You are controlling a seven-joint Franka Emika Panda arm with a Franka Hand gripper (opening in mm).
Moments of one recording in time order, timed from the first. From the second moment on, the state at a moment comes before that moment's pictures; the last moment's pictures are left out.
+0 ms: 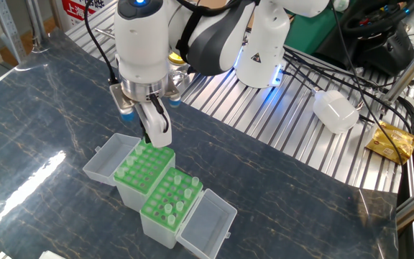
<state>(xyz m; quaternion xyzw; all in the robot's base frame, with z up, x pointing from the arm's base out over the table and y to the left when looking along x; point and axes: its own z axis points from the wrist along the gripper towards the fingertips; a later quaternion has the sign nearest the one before) 0.533 -0.077 0.205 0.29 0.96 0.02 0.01</state>
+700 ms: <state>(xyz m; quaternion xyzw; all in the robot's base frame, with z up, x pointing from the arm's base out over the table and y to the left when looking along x) 0.531 -0.078 0.224 0.29 0.96 0.01 0.02</state>
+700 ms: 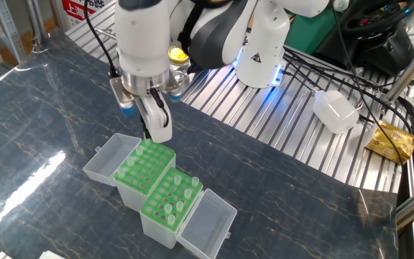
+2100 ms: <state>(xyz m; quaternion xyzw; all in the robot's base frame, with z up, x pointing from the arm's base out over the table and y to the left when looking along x) 0.538 -0.074 0.288 0.34 0.94 0.01 0.02</state>
